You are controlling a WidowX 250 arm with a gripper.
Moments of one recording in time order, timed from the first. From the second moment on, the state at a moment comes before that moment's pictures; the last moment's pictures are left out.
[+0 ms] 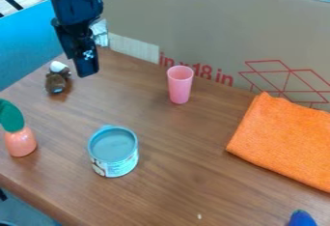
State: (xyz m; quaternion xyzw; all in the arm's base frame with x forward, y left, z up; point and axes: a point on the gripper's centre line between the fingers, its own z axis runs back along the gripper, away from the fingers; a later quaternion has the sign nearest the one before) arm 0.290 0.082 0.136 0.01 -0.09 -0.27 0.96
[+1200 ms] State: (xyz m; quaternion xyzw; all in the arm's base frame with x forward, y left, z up) arm 0.377 0.038 0.117 -0.02 -0.15 -0.18 0.97
